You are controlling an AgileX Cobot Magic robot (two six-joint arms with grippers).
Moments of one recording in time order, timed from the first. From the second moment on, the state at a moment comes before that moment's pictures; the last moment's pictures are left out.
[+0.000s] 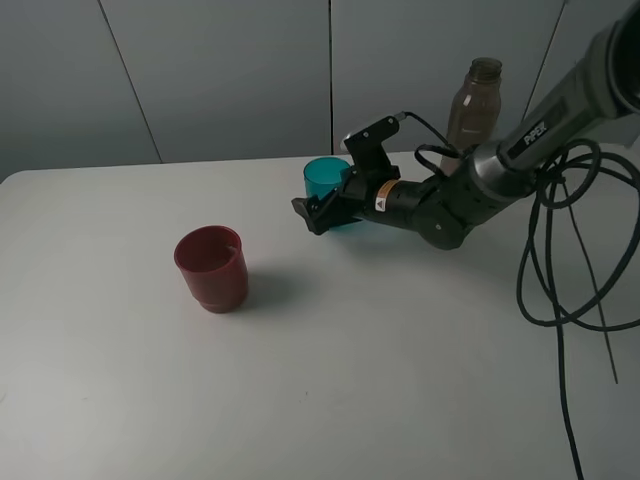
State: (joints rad) left arm 0.07 0.00 -0.52 0.02 1.10 0.23; right arm 0.47 2.27 -1.06 -0.35 -0.70 0.16
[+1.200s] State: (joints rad) left arm 0.07 0.00 -0.52 0.02 1.10 0.23; right arm 0.47 0.90 -0.74 -0.14 0.63 0.02
